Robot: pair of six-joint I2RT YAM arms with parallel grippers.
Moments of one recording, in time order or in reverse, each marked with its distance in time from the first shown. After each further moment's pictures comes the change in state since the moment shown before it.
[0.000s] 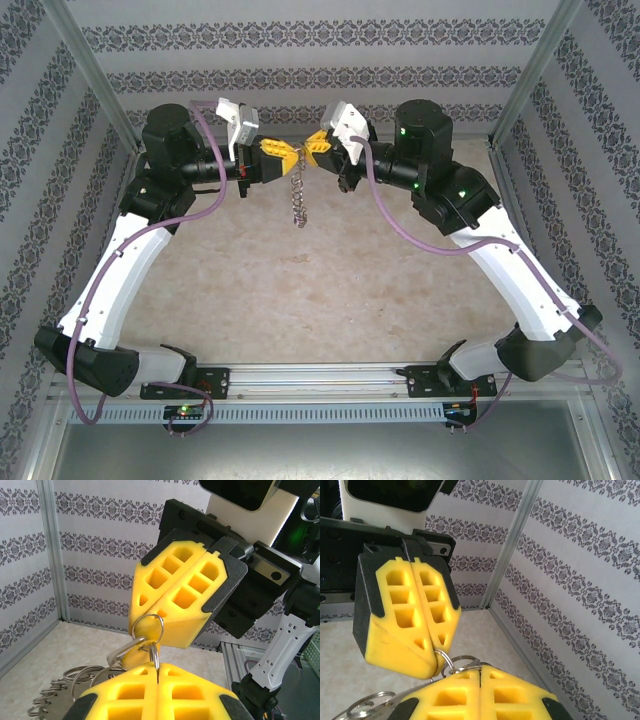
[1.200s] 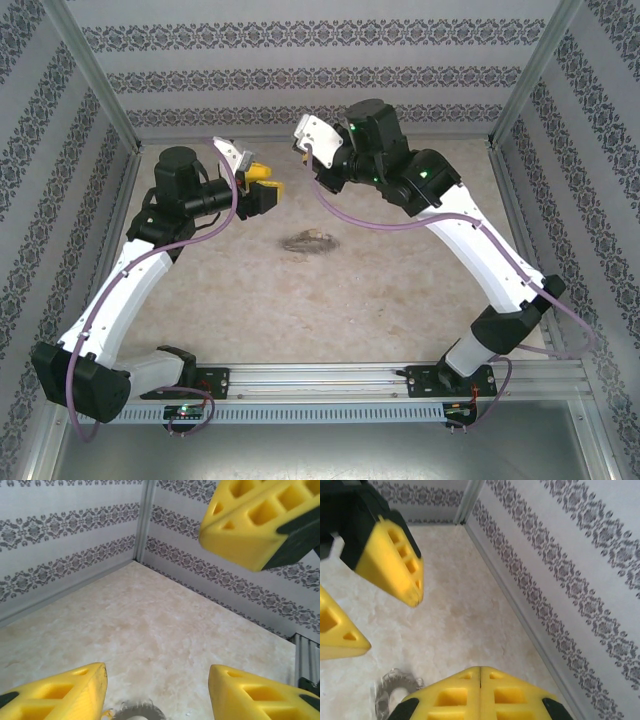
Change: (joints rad) left arm 0.048 -0.145 -0.376 0.016 -0.352 0.016; right arm 0.060 0.195 0.166 -0.300 0.316 -0.137
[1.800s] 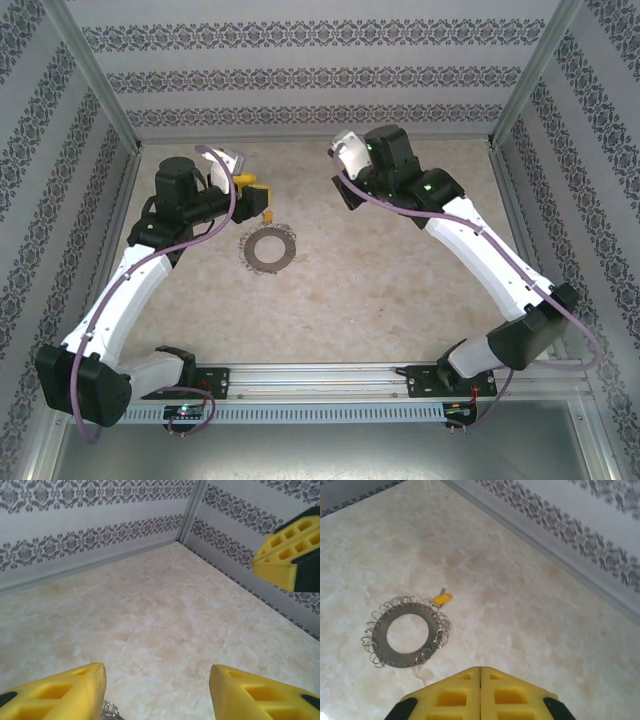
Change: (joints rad) left arm 0.051 -0.012 -0.098 -0.010 -0.129 -0.042; right arm -0.149 -0.159 -0.430 0.140 -0.024 0.362
